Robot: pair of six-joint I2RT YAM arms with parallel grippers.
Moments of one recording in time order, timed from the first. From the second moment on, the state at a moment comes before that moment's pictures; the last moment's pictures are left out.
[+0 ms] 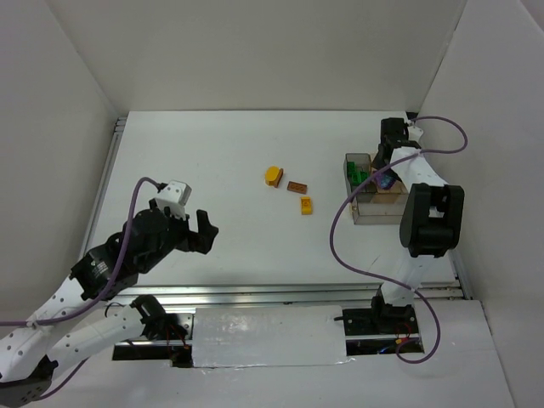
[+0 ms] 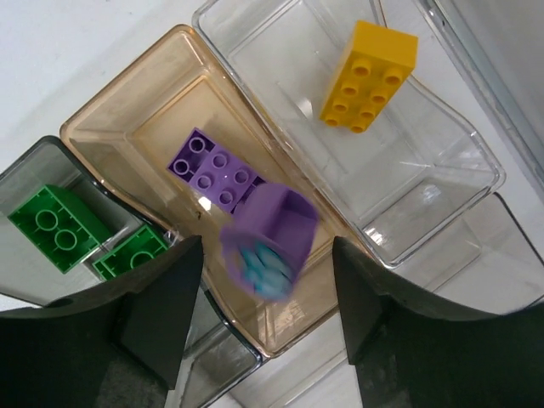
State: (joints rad) left arm -0.80 0.65 0.91 -0.72 -0.32 -0.38; right arm -0.08 1.84 1.41 -0.53 0.46 0.46
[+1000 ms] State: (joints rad) left arm -0.54 0.87 0.97 -0.75 -0.28 -0.43; right arm 0.53 1.63 1.29 -0.56 0.25 0.53
